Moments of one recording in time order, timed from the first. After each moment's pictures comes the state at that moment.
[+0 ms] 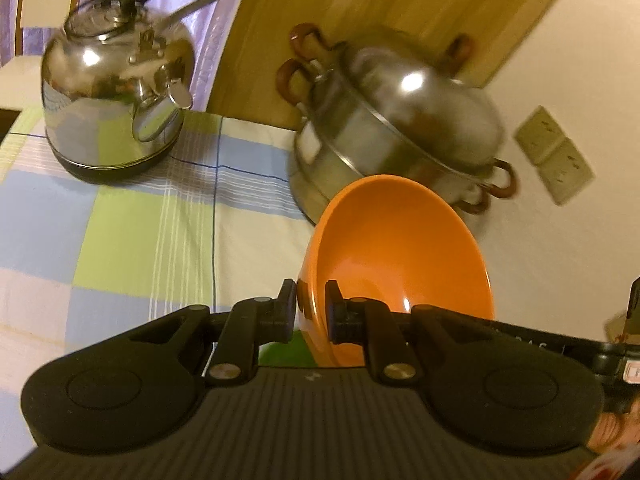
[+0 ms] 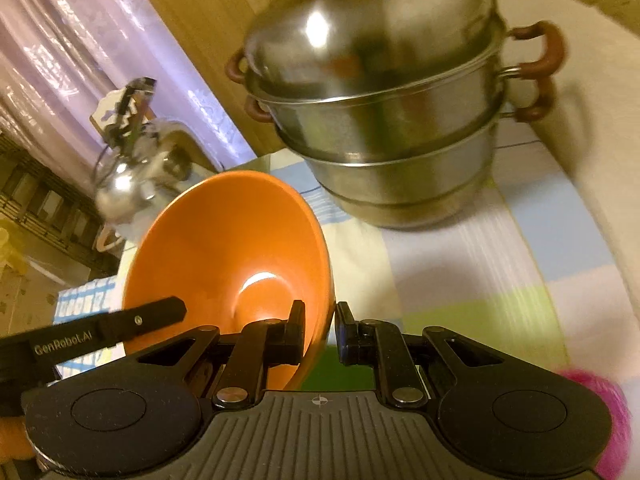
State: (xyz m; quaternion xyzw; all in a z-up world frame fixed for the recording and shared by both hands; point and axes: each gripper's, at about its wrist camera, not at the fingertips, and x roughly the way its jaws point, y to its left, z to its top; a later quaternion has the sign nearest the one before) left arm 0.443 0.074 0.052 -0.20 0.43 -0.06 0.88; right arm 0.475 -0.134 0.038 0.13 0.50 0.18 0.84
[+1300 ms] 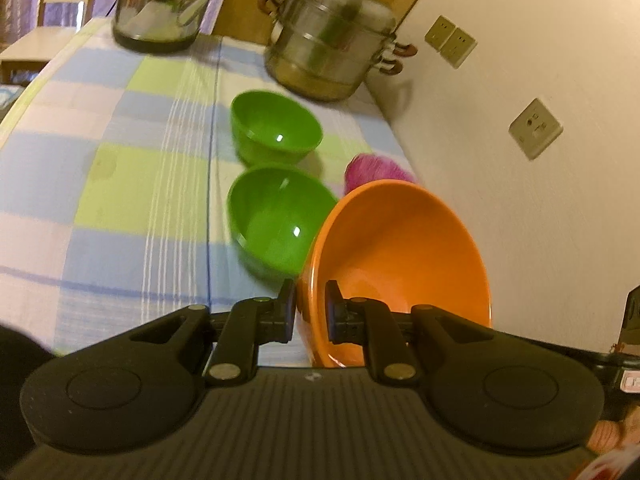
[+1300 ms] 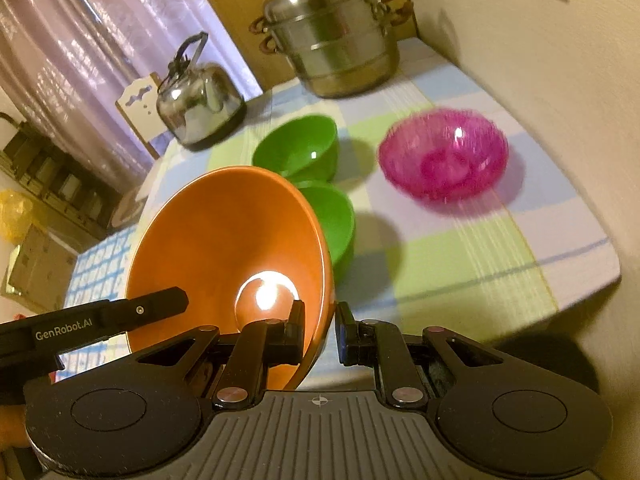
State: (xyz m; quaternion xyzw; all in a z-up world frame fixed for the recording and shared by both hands) left arm 0.085 -0.005 0.022 -0.20 0.43 -0.08 0.88; right arm 0.104 -0.224 0.038 0.15 0.49 0.17 0.84
